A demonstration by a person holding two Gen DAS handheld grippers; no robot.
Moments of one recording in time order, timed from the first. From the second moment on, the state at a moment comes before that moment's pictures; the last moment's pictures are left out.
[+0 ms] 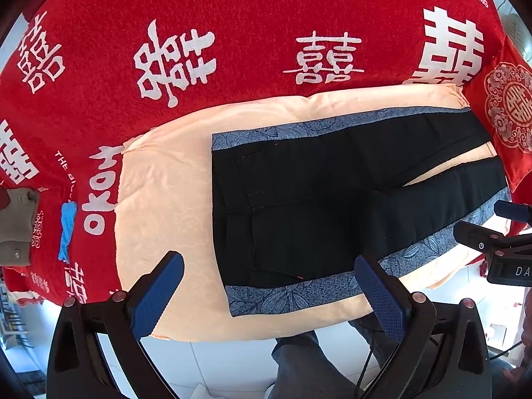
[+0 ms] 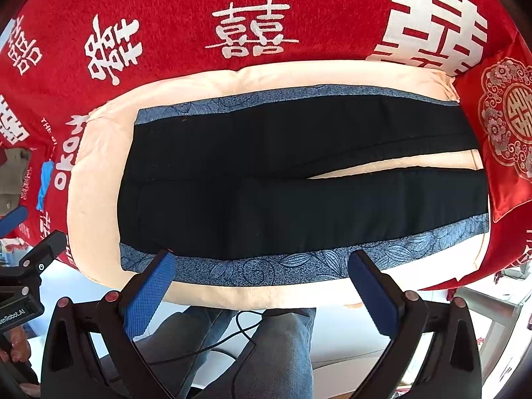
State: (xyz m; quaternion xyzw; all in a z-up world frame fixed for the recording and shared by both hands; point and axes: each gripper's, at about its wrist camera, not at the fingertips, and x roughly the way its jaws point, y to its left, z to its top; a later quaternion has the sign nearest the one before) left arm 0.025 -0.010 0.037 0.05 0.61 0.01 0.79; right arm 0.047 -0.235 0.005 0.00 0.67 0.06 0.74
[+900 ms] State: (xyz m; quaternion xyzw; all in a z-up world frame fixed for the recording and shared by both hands) left arm 0.027 -0.051 0.037 0.04 0.63 0.05 0.77; right arm 0.061 -0.271 -0.003 -0.01 0.69 0.09 0.72
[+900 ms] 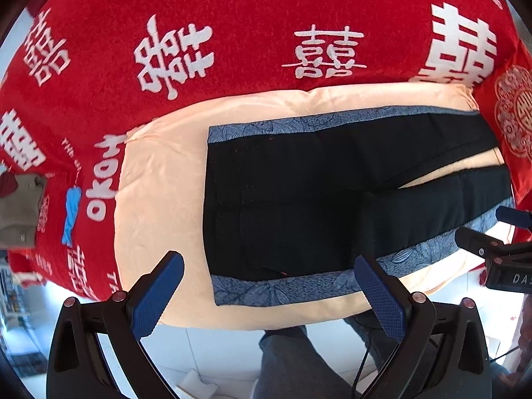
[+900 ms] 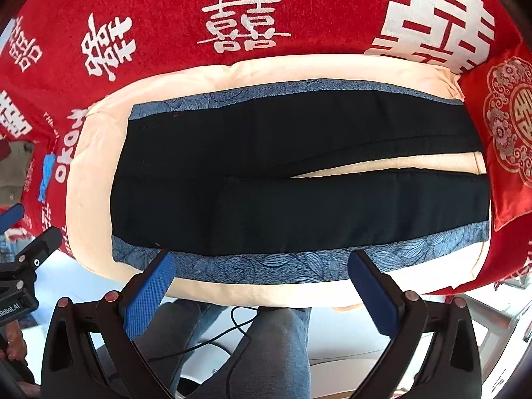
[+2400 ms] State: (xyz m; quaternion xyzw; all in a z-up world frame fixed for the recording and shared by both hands) left arm -0.090 0.054 -0.179 -0.28 0.63 0.05 0.73; right arm -0.032 -0.250 -0.246 0.42 0.66 0.26 0.57
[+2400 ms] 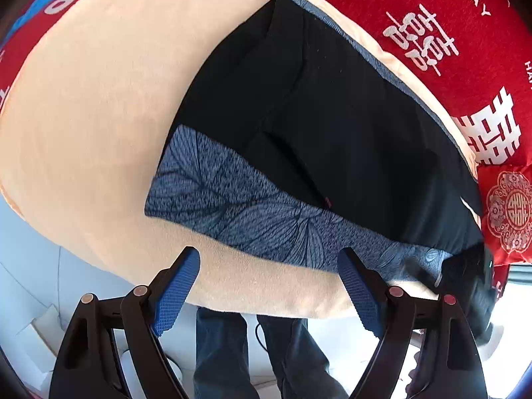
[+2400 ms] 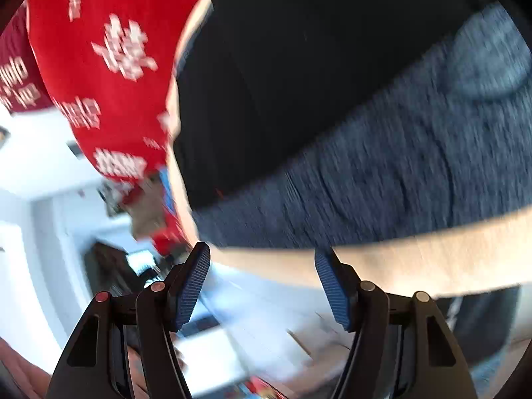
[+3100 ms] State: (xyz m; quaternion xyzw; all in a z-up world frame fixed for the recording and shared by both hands) left arm -0.054 0.054 -0.183 -0.39 0.59 0.04 0.71; right arm -0.034 -0.293 -0.238 0.44 0.65 0.25 0.57
